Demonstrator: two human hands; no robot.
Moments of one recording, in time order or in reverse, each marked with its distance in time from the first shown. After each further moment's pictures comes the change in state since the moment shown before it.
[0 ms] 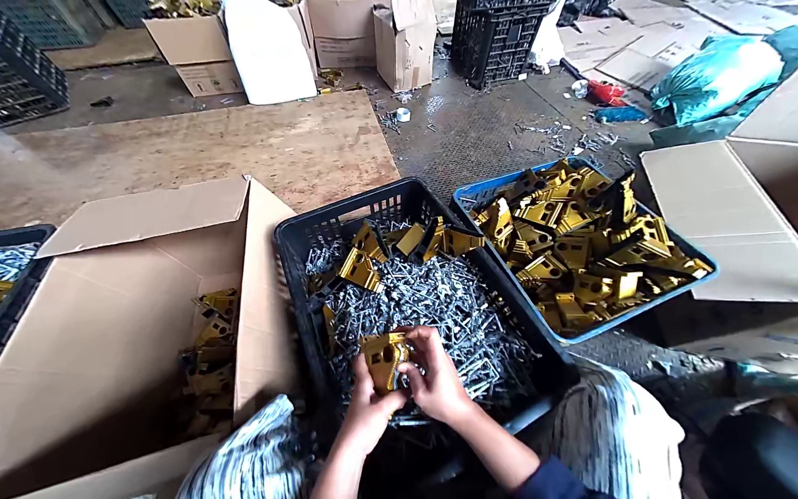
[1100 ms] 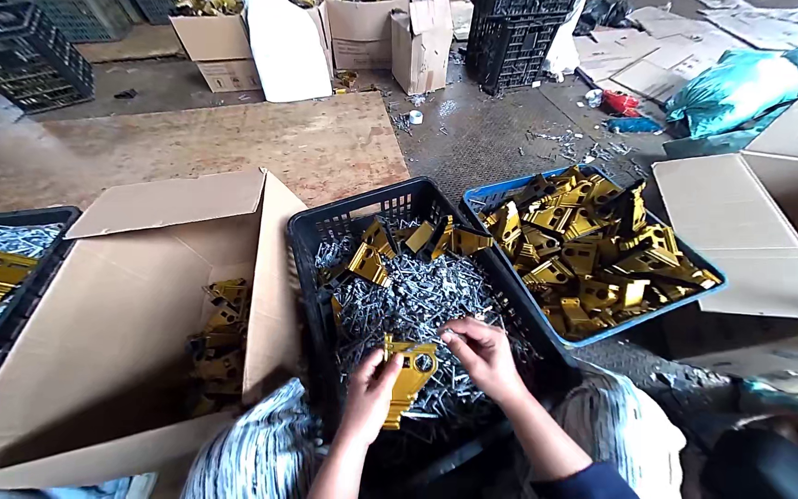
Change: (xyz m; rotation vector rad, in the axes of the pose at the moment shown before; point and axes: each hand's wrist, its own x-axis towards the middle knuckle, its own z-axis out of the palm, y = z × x) left_hand -0.013 0.025 0.008 0.148 0.061 0.235; right_hand 0.008 -0.024 -0.066 -0.156 0.049 -0.155
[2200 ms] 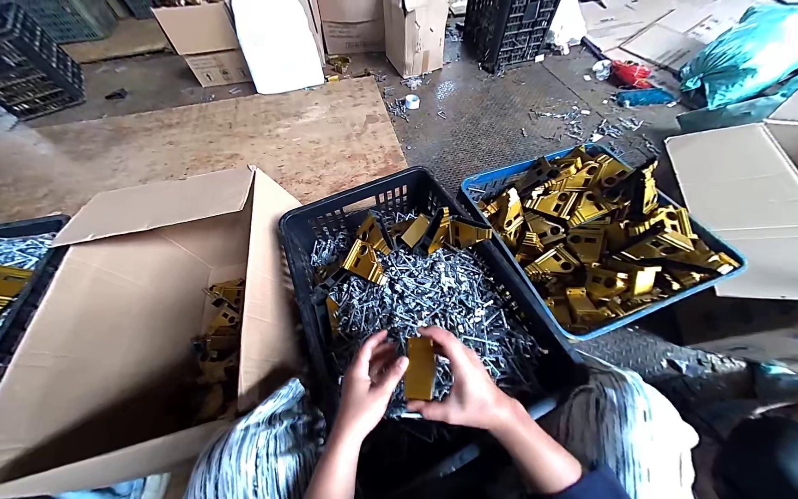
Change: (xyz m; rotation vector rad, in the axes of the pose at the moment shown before) left_hand 0.015 -0.012 -0.004 0.223 -0.090 0.031; right_hand -0.022 0.000 0.022 -0.087 -0.217 -0.017
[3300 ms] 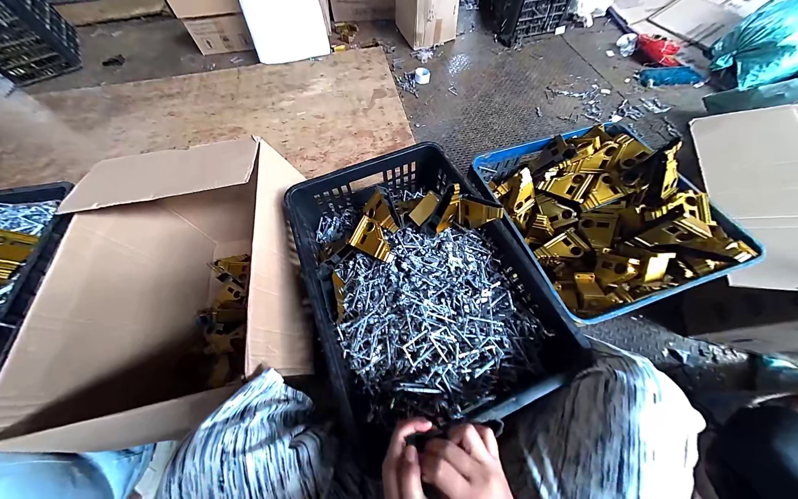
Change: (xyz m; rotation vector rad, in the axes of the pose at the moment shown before) left_hand -0.141 -0.029 0.062 -0.179 0.211 0.263; right_hand -0.112 -0.094 0.052 -0.480 0.079 0.039
